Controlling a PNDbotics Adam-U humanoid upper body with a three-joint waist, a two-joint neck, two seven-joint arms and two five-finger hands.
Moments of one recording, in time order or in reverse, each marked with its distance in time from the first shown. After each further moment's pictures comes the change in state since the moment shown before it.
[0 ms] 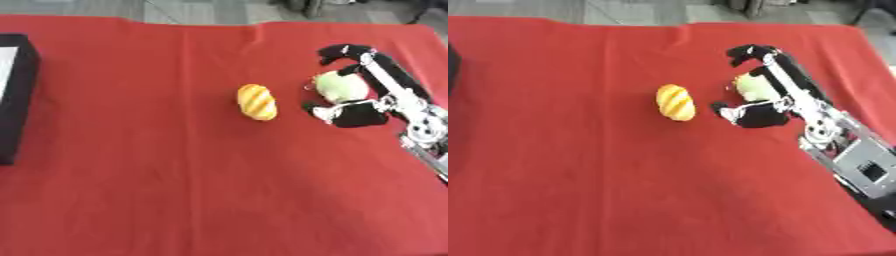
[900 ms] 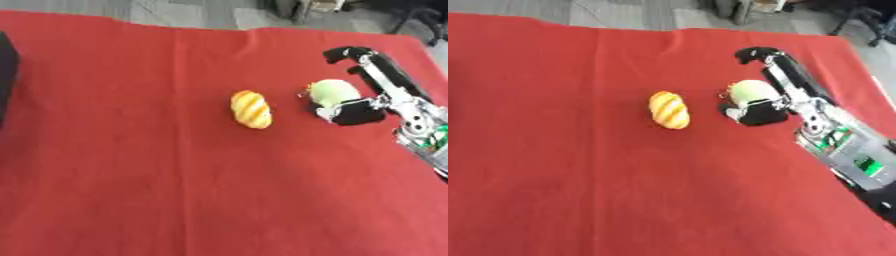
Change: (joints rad) left arm 0.002 -0.106 -0.037 0.000 -0.032 -0.086 -0.079; right arm 0.095 -0.072 -0.105 -0.005 0.019 0.098 -0.016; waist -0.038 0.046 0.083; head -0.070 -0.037
